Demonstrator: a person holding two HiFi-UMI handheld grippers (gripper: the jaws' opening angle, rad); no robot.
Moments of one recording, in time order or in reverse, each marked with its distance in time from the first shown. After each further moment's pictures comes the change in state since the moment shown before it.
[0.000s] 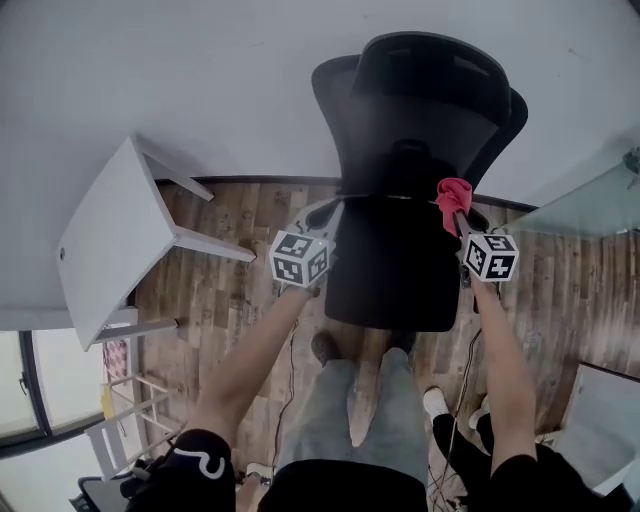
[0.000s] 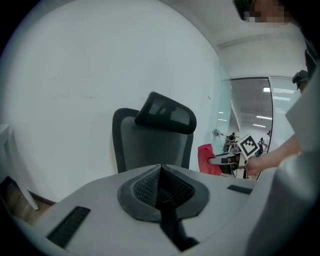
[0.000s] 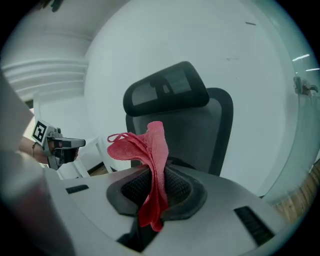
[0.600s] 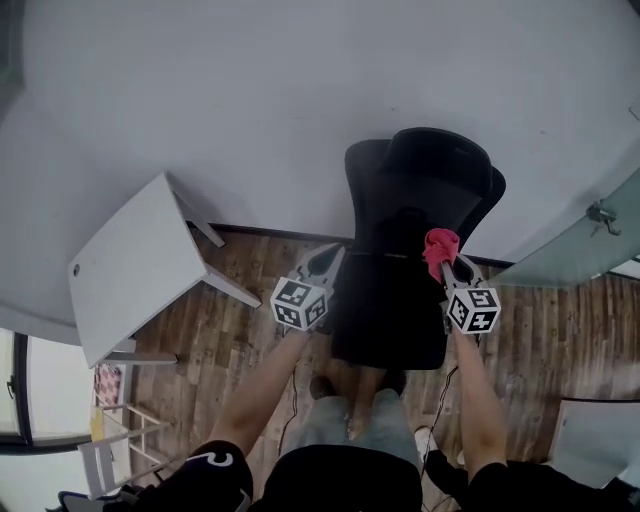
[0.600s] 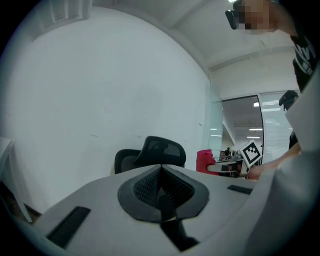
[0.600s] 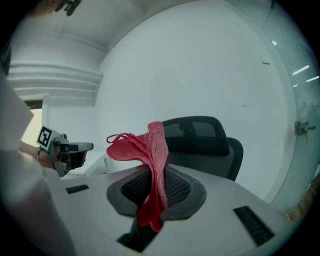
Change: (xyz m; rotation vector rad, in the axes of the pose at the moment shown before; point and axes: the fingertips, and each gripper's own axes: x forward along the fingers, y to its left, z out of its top) left arm -0.114 -0.014 0.115 0.014 -0.226 -0.057; right arm -0.083 0.122 0.120 -0.086 -0.172 0.010
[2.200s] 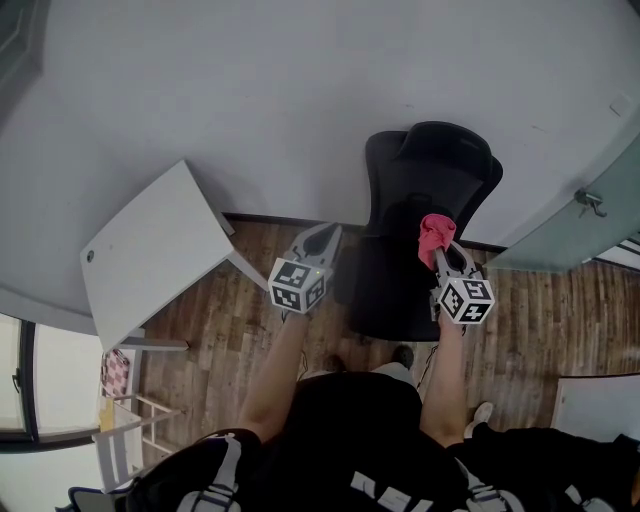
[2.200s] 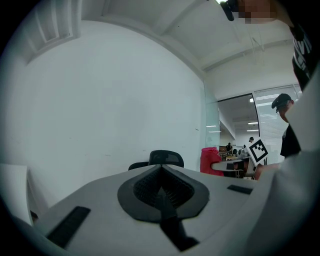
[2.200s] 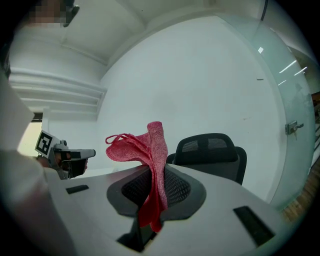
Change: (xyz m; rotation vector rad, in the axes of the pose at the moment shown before) left arm -0.124 -0.003 0.088 0.081 -0.002 0.023; right arm -0.065 0.133 0.063 0.076 -0.116 -0.027
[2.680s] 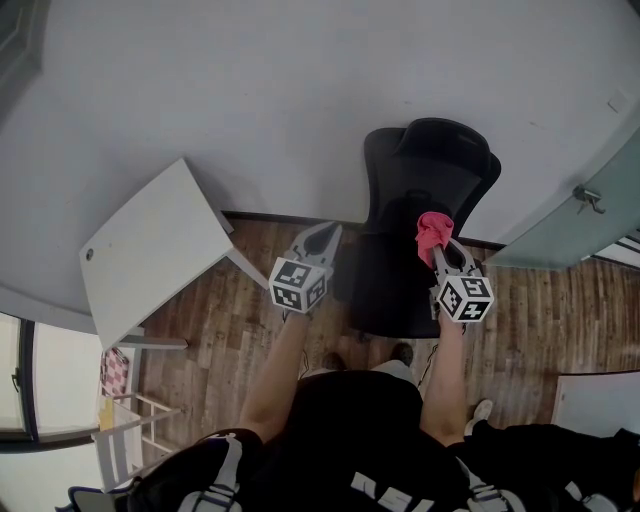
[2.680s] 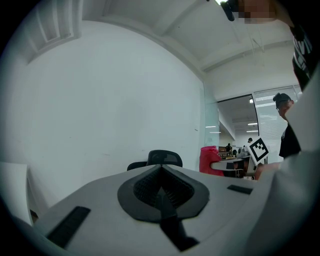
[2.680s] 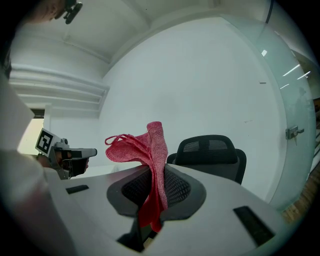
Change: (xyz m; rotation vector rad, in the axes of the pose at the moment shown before) left arm -0.006 -0.007 -0.003 -0.008 -0.001 -0.001; right arm -0.007 0.009 0.002 -0.029 0.008 0.006
